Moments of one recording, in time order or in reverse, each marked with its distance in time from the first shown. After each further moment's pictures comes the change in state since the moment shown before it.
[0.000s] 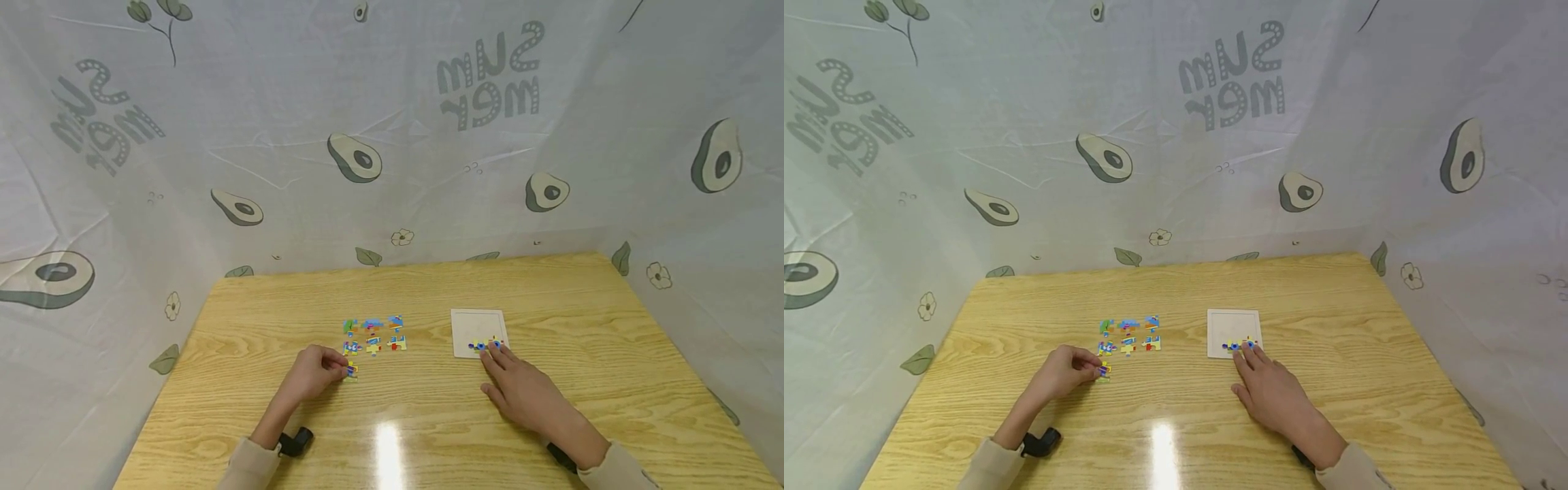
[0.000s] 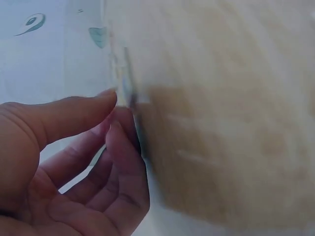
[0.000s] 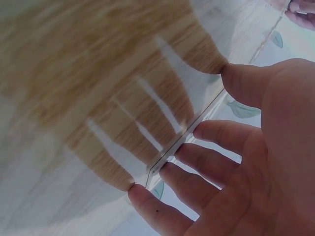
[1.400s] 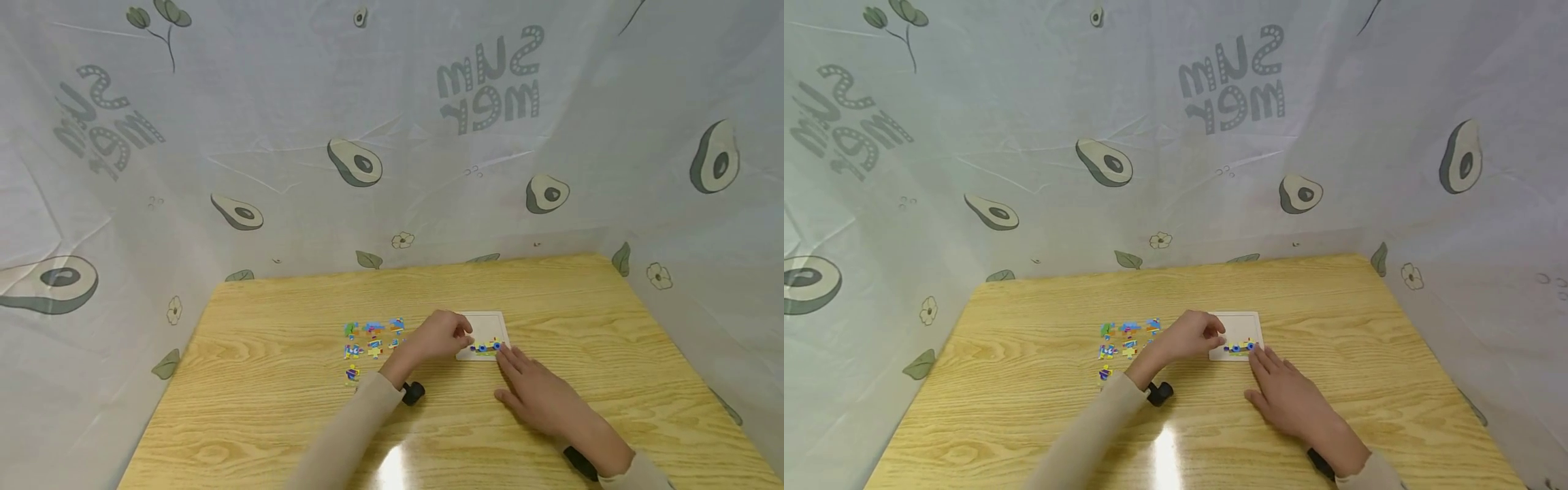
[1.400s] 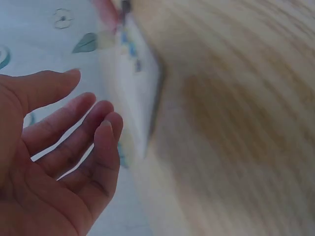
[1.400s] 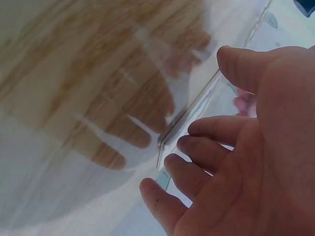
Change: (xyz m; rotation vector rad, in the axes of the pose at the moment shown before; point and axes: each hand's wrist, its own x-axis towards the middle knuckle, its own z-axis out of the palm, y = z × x) left_hand 0.098 0.154 0.122 0.327 -0.306 0.479; right_hand -0.009 0.013 -0.012 0.084 -0.124 0.074
